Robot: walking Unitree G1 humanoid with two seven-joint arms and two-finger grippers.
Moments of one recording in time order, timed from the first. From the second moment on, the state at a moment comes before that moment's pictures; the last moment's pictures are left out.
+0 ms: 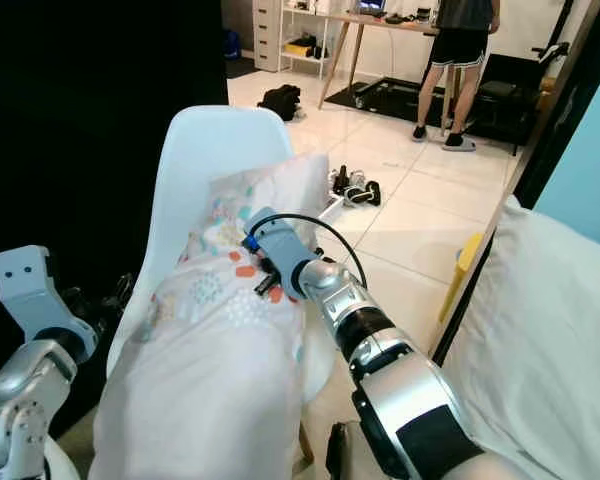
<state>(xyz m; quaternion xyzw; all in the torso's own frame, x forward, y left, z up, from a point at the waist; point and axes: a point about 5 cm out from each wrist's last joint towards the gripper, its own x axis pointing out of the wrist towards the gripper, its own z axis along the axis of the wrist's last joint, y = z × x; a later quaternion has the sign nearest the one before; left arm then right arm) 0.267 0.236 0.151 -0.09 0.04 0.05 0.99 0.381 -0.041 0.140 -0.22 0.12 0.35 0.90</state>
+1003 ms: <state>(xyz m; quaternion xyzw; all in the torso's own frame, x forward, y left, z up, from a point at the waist) 0.278 0.228 0.098 -0.23 0.22 -0.12 0.94 0.381 -0.040 0.144 -0.23 0.12 0.38 0.89</state>
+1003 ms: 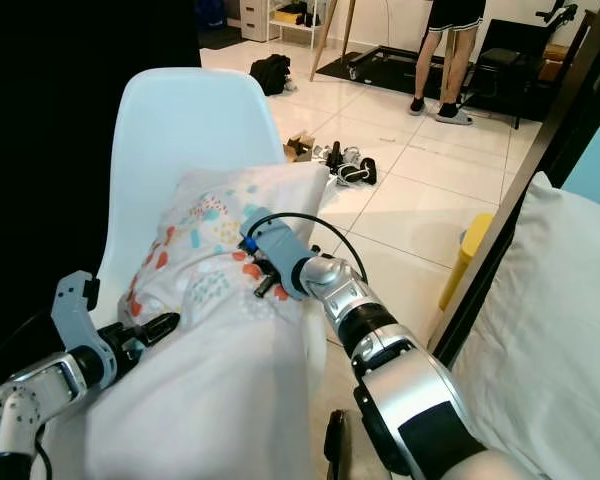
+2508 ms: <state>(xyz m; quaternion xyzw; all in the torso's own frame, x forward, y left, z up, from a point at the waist) 0.338 0.225 0.243 -0.01 -0.12 0.00 0.99 0.383 -0.026 0.187 -0.02 0.03 0.42 0.91</state>
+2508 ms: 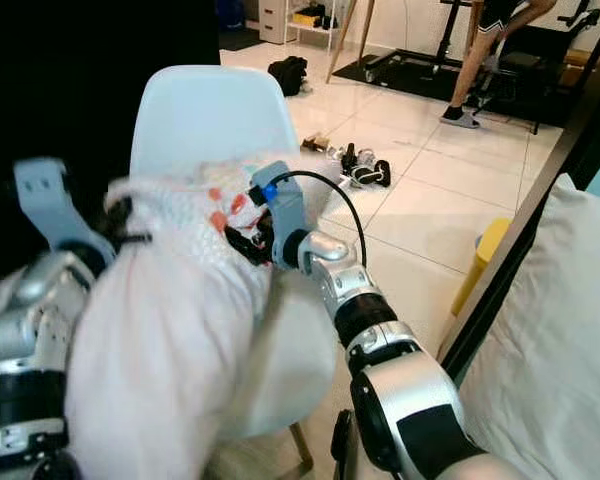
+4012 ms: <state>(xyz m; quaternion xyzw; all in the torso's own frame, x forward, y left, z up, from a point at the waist) 0.317 0.156 0.346 0.32 -0.40 -0.20 0.84 0.407 -0.187 0.239 0.03 -0.02 0.25 0.97</state>
